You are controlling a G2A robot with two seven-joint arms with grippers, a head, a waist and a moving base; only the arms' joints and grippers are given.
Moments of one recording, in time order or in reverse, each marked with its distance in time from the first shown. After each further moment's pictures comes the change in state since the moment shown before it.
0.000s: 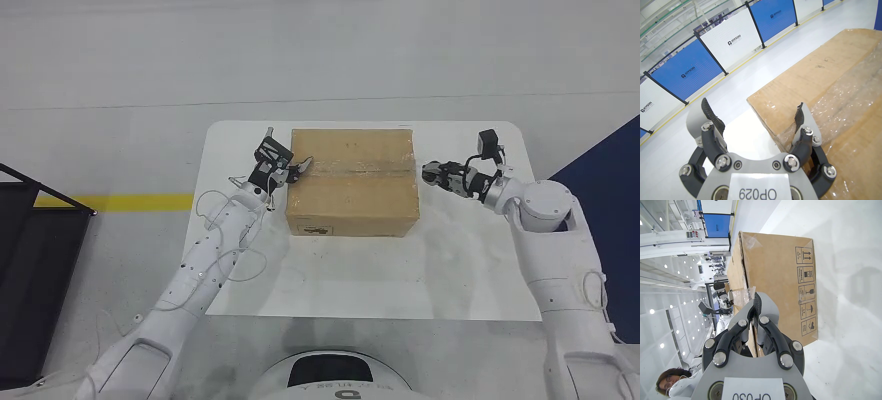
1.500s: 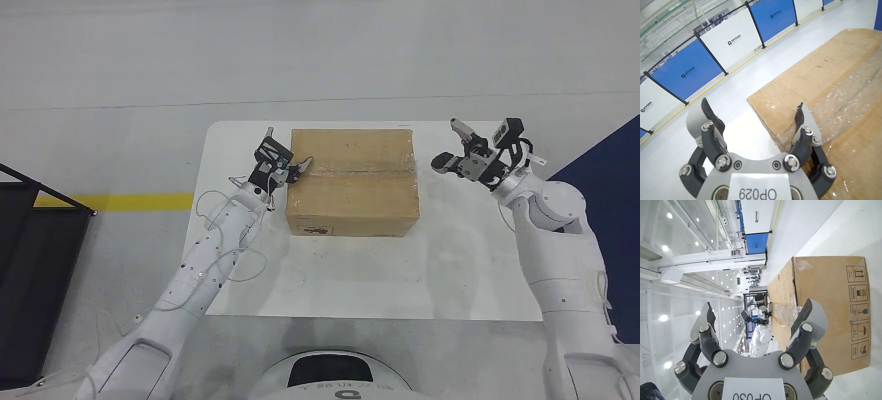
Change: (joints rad) left arm 0.000 0.000 0.000 0.000 0.000 0.000 0.000; right arm -0.010 -0.008 0.042 -0.007 0.331 -0.039 -0.099
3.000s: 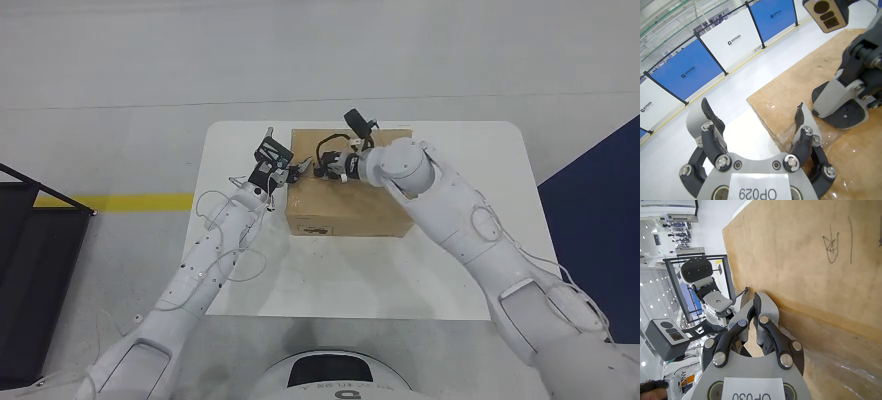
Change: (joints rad) left arm 0.000 0.000 0.000 0.000 0.000 0.000 0.000; right arm 0.449 -0.210 -0.784 0.105 -0.303 0.372 -0.208
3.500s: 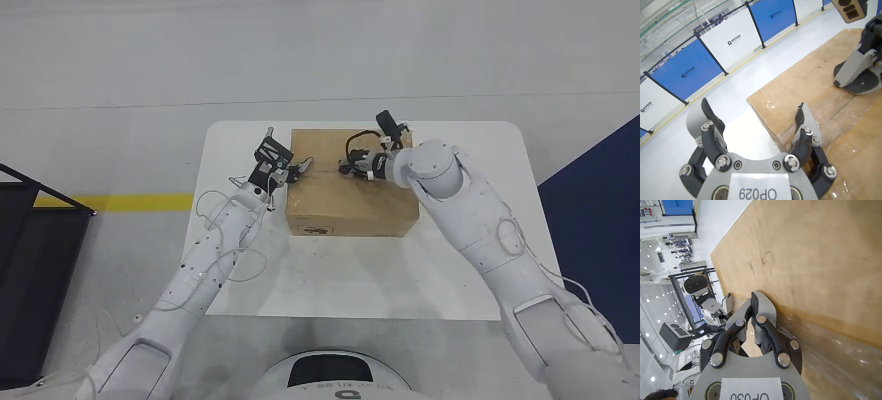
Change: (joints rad) left arm 0.000 0.000 0.000 0.000 0.000 0.000 0.000; right arm -0.122 0.076 0.186 -0.109 -0.087 0.085 0.058
